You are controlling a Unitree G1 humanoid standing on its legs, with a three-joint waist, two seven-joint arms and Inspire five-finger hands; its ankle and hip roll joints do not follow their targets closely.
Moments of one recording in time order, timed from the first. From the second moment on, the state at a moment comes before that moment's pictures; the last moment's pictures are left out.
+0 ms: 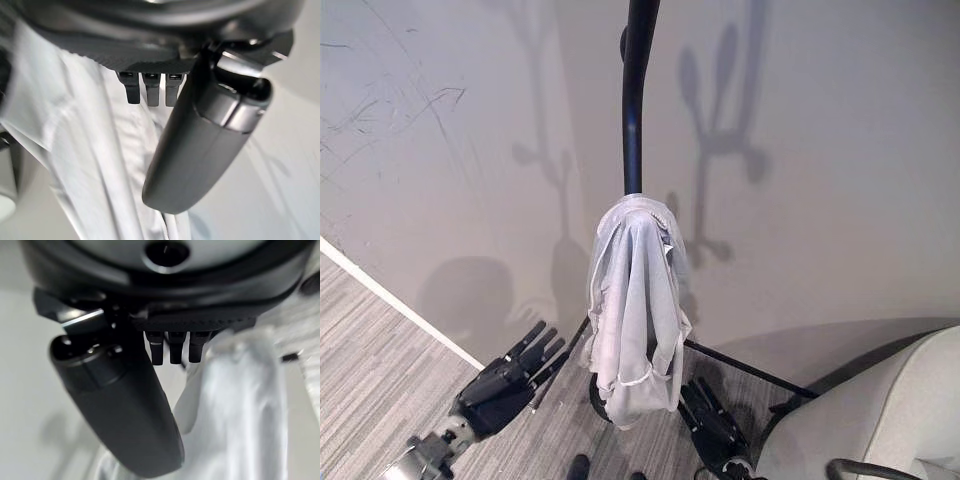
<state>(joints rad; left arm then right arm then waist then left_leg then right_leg) 0.48 0.68 -0.28 -0.02 -1.55 0.14 -0.33 0.32 -0.31 0.13 0.62 1.24 0.02 0.32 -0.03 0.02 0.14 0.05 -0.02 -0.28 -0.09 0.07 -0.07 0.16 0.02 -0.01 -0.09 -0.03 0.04</state>
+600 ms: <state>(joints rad) 0.18 0.18 0.17 1.50 -0.70 -0.08 -0.16 0.09 -0.15 -0.18 1.50 1.29 -0.02 0.16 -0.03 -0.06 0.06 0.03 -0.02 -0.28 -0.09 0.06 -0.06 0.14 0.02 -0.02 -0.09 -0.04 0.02</state>
